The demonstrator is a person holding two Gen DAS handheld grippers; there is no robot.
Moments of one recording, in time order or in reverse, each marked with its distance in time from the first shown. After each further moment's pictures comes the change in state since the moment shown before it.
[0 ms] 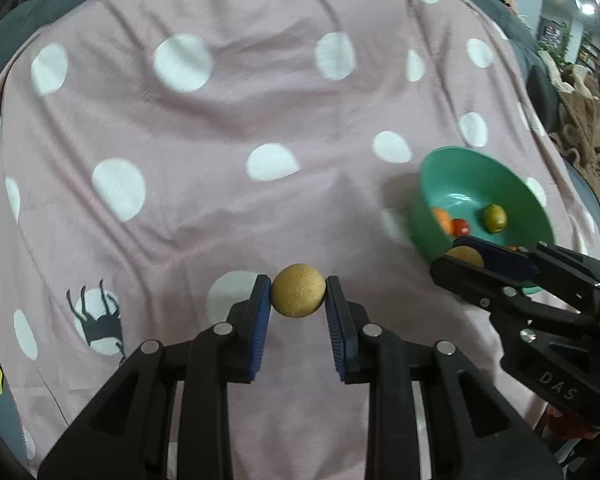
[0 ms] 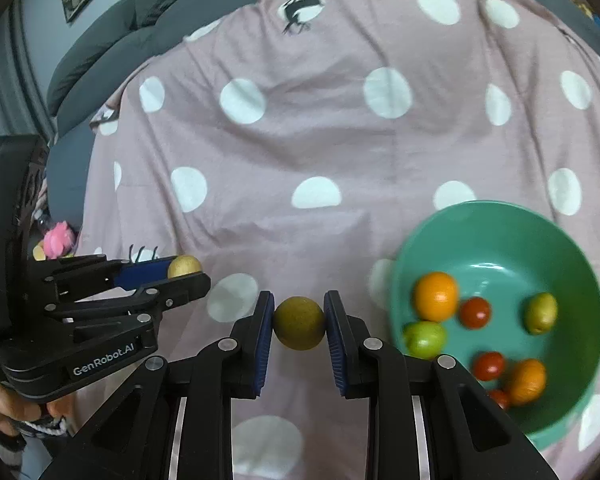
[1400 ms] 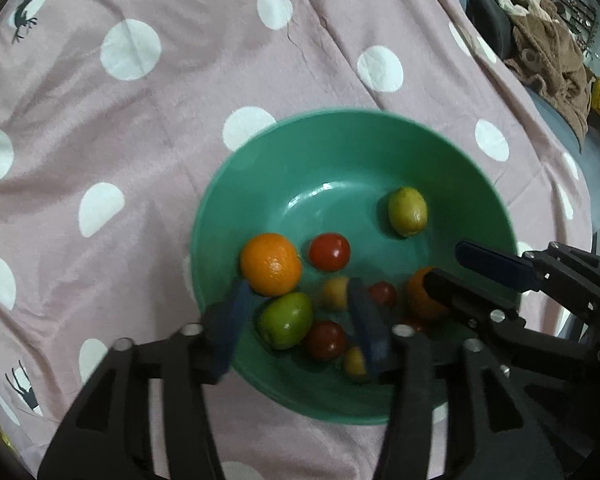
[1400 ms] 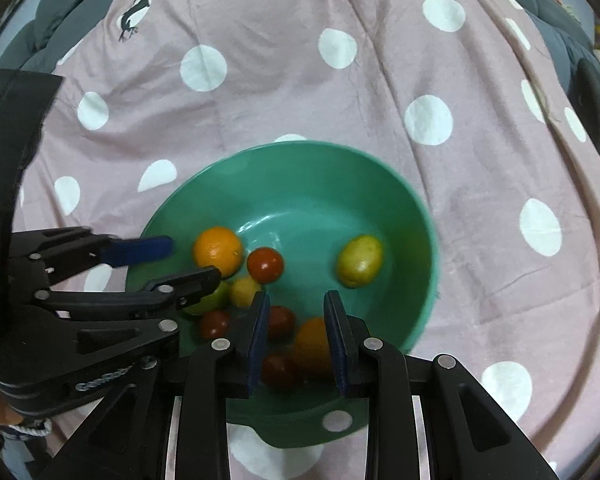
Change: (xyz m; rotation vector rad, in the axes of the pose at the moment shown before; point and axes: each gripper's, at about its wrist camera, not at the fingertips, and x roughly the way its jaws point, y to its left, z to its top) left arm 0.079 -0.154 0.052 0.196 0.152 -0.096; right arm -0.028 -0.139 -0.024 0.156 0.104 -0.233
